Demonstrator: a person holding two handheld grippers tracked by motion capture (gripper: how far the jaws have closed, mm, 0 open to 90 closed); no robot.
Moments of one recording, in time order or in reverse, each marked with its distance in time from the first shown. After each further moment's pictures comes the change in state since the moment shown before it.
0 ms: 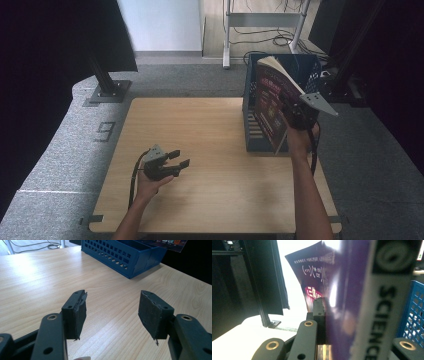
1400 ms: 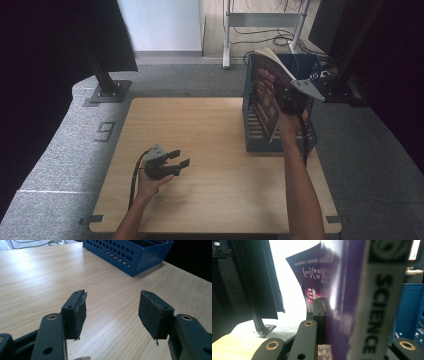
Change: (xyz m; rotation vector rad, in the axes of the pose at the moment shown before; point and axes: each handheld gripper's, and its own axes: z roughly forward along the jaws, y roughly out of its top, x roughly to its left) left arm 0.004 -0.002 0.005 0.014 0.003 -0.011; right arm -0.001 0.003 0.054 -0.009 -0.045 0.018
